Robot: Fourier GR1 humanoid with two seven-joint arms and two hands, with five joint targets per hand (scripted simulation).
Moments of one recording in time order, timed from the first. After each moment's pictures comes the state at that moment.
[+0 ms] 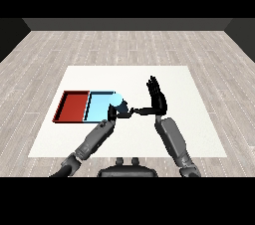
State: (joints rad) left arm -0.54 0.02 -0.51 -0.94 0.40 0.62 -0.39; right arm -0.40 -0.08 0.23 -1.49 -0.31 -0.24 -0.22
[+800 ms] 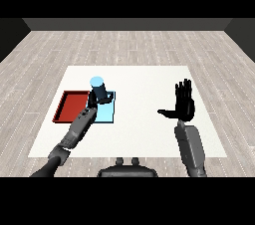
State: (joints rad) left arm -0.67 0.22 -0.30 -0.75 0.34 0.55 -0.26; right arm -0.22 -0.18 0.00 -1.67 -0.44 -0.15 -0.24
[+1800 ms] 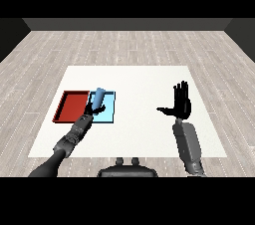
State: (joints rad) left arm -0.81 0.17 -0.24 -0.07 0.25 0.50 -0.11; right arm -0.26 -0.16 -0.05 -1.48 -0.44 -0.10 -0.31
